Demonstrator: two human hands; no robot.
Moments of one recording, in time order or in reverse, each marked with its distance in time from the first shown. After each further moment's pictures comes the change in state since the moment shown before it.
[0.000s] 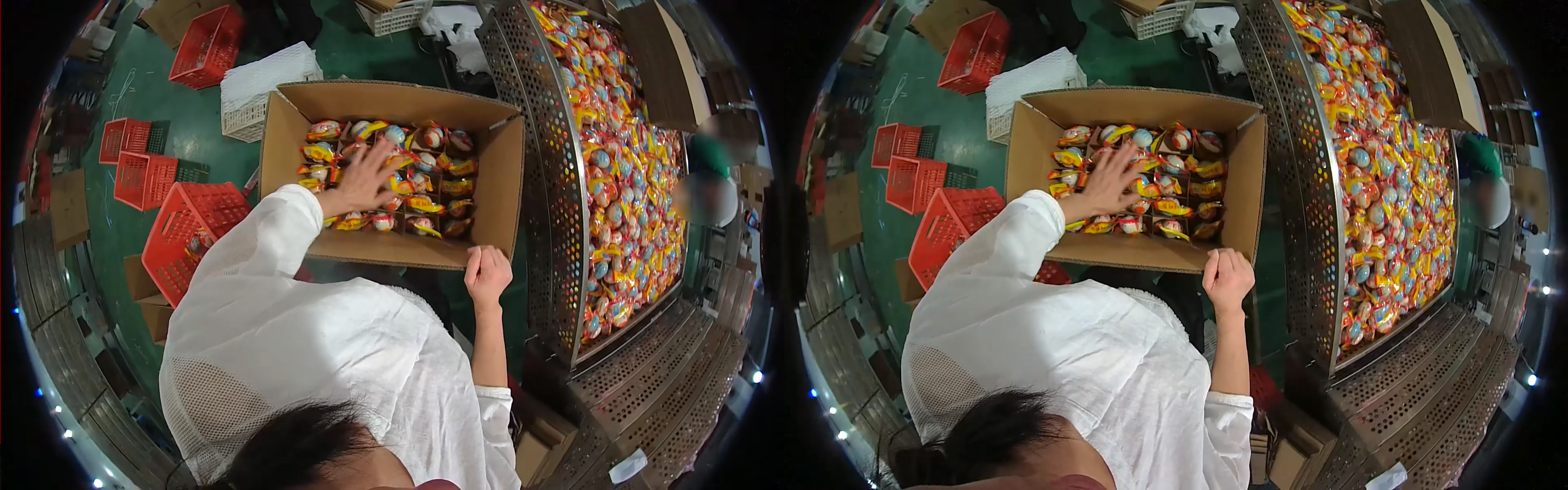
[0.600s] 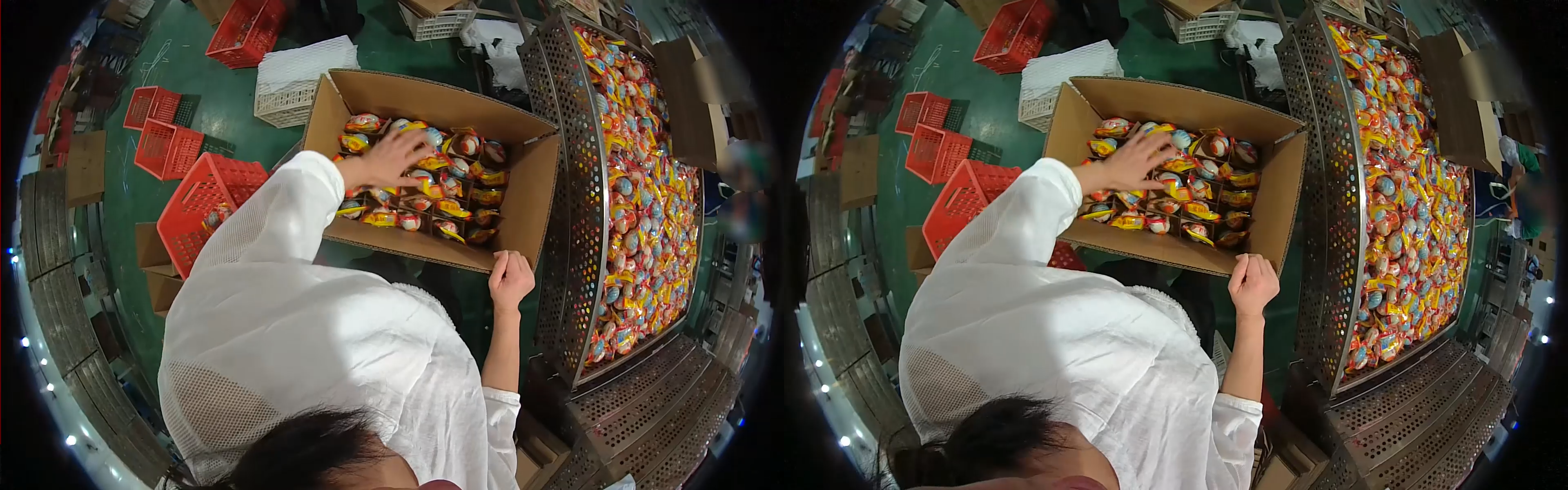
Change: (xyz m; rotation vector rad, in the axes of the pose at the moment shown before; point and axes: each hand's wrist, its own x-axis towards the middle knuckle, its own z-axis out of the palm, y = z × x) left_hand 0.006 -0.038 -0.022 0.040 -0.093 0.152; right_hand 0.006 -0.006 0.002 0.028 -0.004 0.032
